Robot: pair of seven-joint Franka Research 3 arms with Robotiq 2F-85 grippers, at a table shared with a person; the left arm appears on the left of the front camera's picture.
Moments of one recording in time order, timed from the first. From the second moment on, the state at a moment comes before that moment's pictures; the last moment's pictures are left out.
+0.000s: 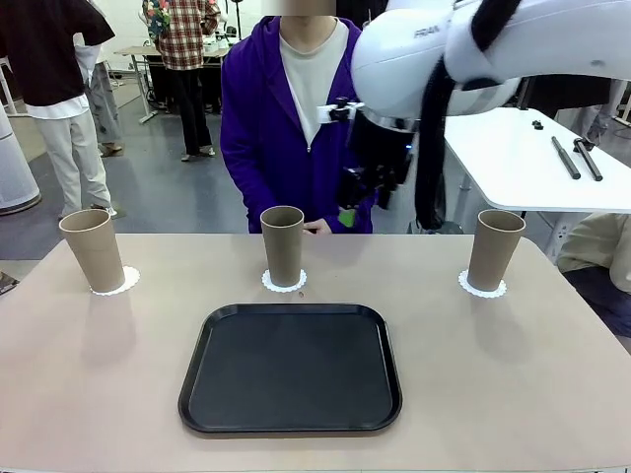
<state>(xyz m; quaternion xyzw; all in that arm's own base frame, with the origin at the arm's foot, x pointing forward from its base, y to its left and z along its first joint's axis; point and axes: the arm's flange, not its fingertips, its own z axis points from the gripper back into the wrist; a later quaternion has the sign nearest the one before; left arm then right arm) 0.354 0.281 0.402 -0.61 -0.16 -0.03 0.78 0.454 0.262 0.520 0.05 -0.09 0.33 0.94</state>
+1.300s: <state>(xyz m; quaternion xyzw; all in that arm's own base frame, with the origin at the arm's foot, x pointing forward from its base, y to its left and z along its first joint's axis) 0.354 0.281 0.402 -0.61 -0.16 -0.03 0.78 0.389 0.027 0.507 0.14 -0.08 0.08 0.98</state>
